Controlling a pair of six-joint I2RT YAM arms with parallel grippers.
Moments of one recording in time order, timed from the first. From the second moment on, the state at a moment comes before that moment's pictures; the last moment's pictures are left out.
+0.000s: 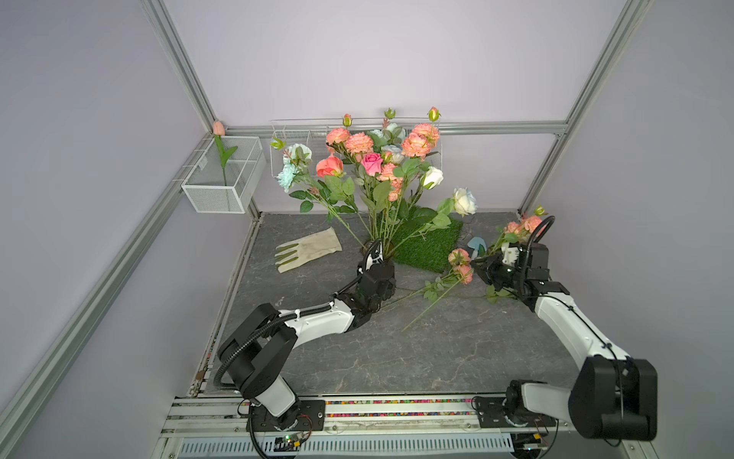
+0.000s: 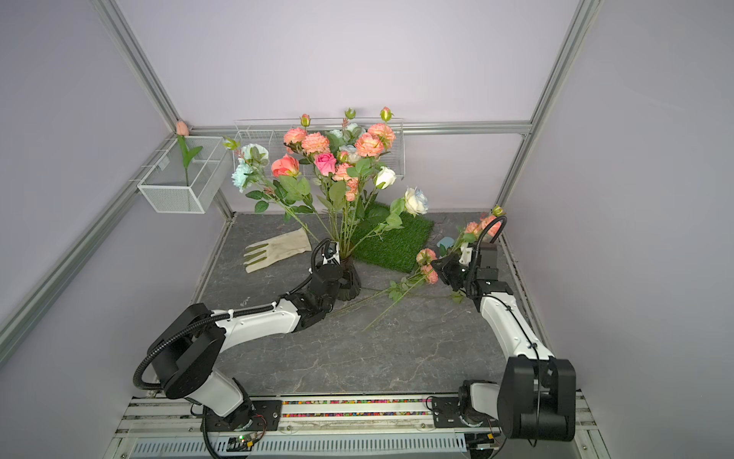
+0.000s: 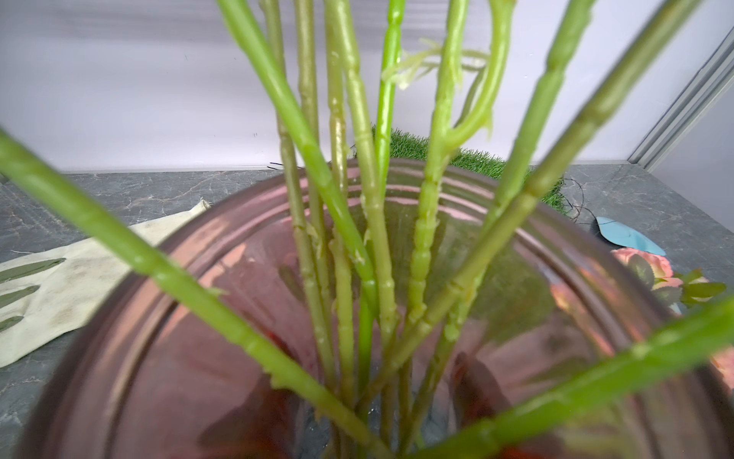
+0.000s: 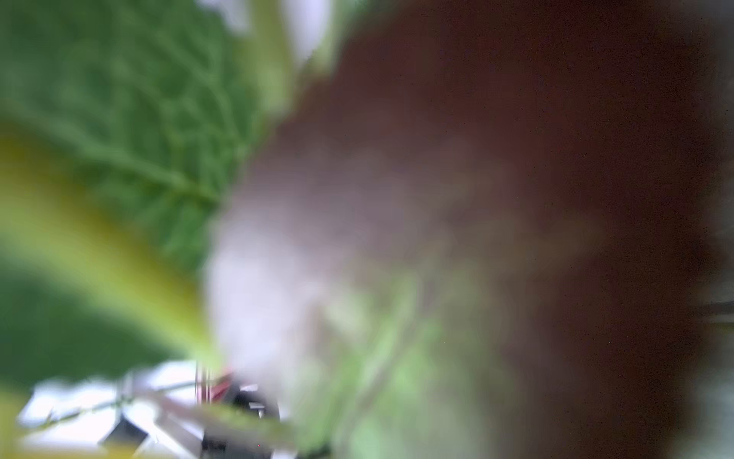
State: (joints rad) left arm -0.86 1.61 0.86 0.37 -0.58 -0.31; right arm -0.03 1.31 0.79 -0.14 -0.58 0.95
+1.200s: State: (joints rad) left arm -0.86 1.61 0.85 0.38 -0.58 -0.30; right arm 0.13 1.16 0.83 -0.28 -0.29 0.72
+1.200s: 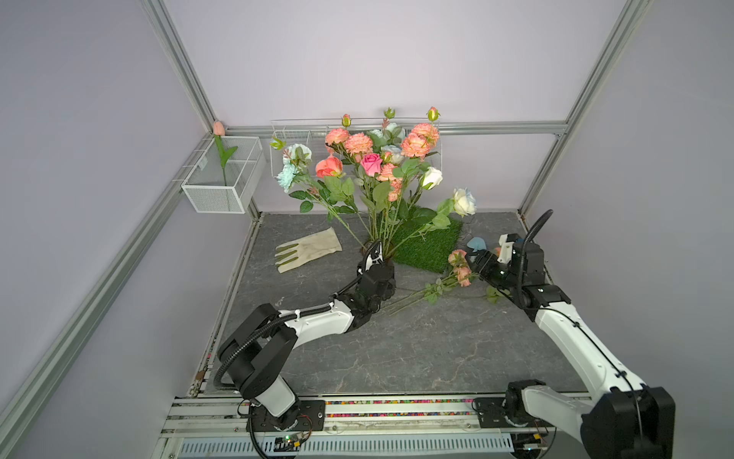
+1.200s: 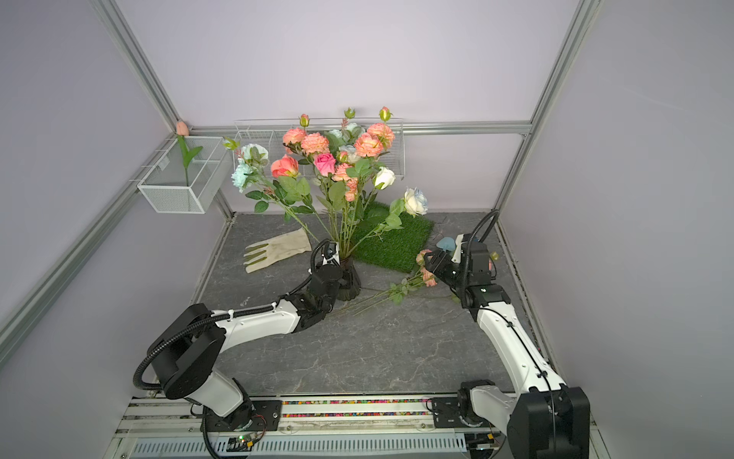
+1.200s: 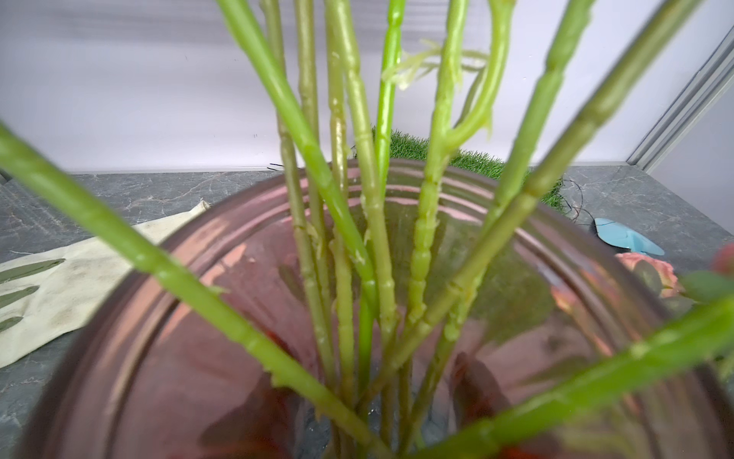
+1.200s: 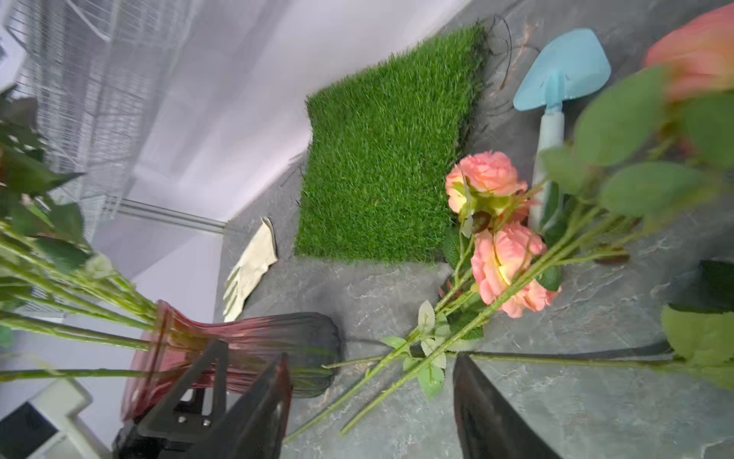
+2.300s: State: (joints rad) left arm -0.88 1.63 0.85 0.39 -0.60 -0.27; right arm 0.42 1.07 0.80 -0.30 -0.28 0.45
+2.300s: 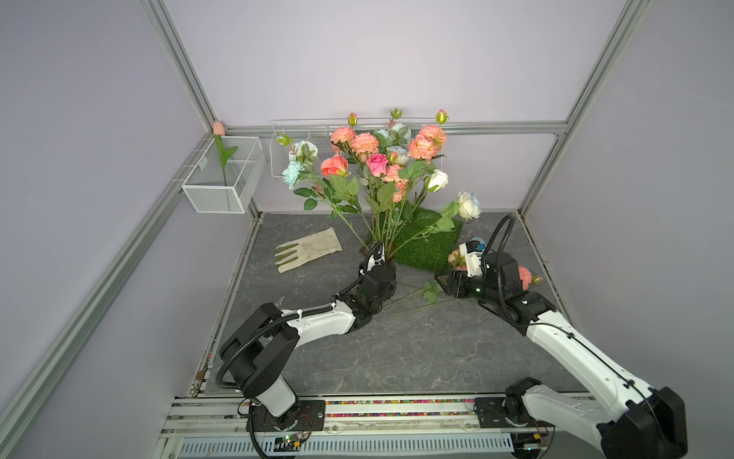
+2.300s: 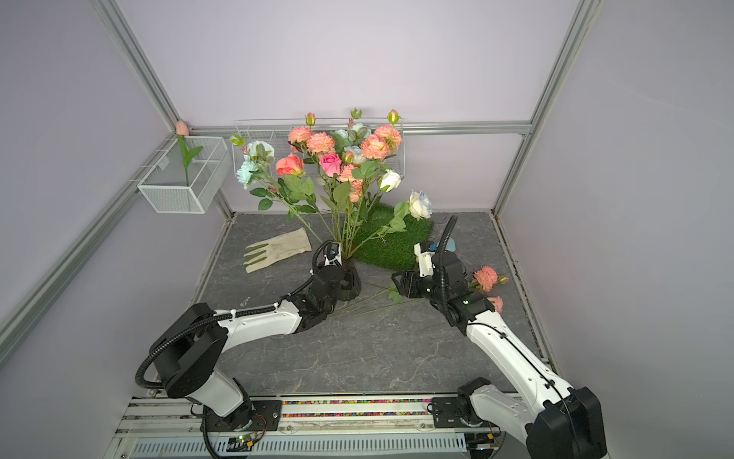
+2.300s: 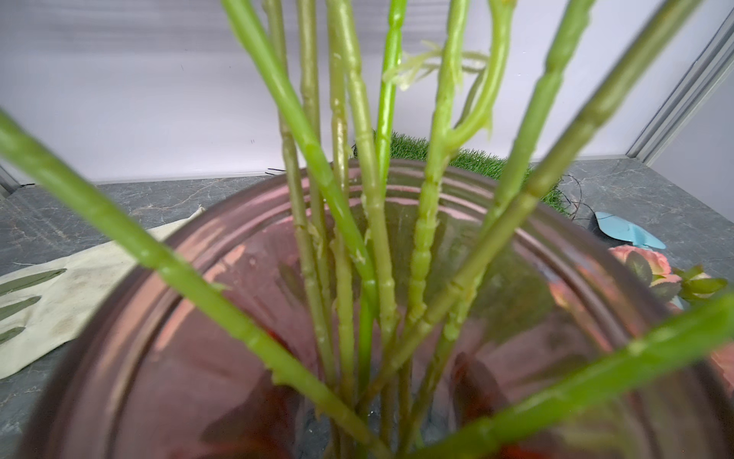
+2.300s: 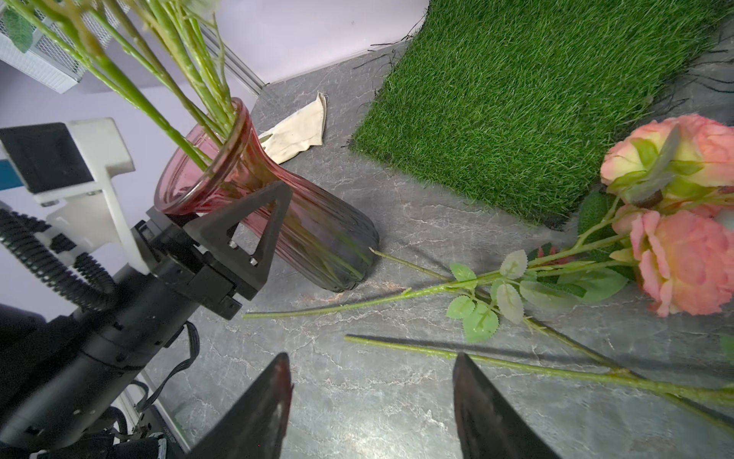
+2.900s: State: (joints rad) left arm -0.90 1.64 0.87 0.39 -0.61 -0.26; right arm 0.42 1.07 0.77 -0.30 -0.28 0.44
